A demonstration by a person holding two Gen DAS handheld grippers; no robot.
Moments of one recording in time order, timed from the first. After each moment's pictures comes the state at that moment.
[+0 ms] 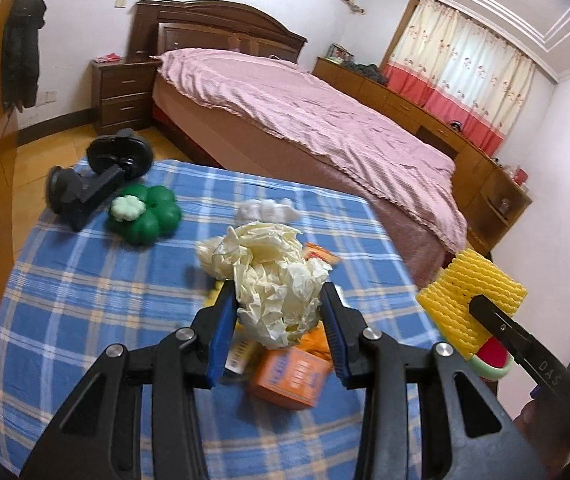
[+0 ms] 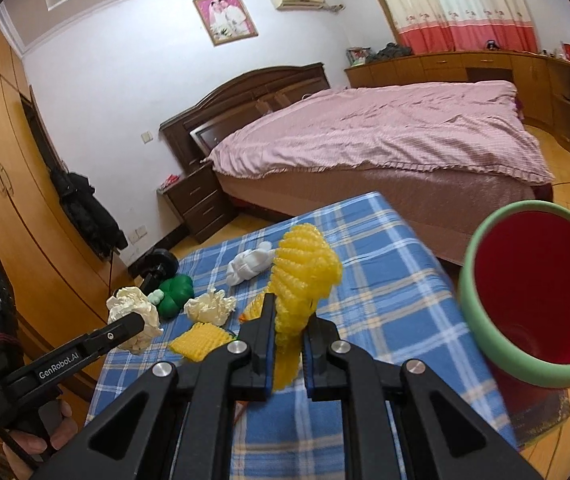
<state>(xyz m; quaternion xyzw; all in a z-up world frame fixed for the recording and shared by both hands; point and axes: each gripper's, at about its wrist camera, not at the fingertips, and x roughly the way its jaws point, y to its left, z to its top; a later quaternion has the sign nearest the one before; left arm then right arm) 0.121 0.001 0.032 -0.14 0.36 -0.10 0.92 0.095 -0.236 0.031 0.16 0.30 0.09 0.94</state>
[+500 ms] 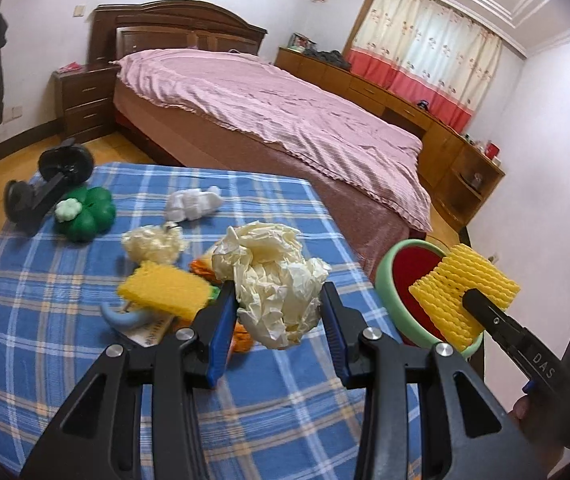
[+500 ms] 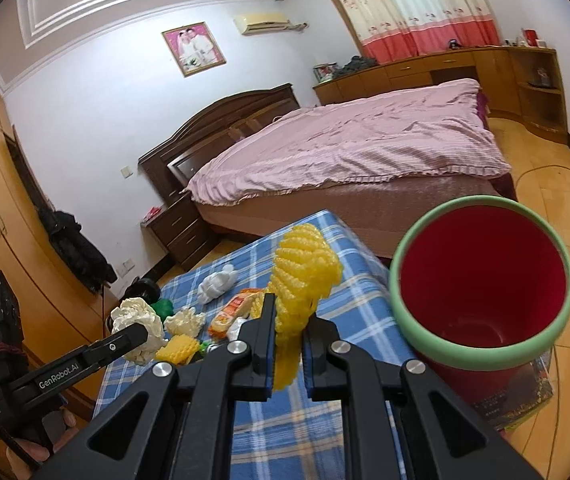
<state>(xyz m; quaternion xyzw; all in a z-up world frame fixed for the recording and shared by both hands) 0.099 -0.070 0.049 -0.11 0.36 -0.16 0.91 0.050 -0.302 0.040 0.20 0.27 0.04 0.94</state>
